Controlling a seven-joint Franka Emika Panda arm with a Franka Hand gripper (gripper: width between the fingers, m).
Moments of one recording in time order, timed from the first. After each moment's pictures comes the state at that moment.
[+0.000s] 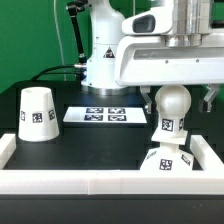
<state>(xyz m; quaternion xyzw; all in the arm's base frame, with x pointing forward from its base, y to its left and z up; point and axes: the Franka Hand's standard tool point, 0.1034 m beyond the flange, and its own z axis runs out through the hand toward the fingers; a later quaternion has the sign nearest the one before) 0.604 0.088 0.112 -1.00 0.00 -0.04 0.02</state>
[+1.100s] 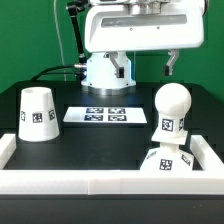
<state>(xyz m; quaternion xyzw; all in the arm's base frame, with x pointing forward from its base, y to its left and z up) 0.531 0.041 0.152 -1.00 -0.02 -0.04 0.02</state>
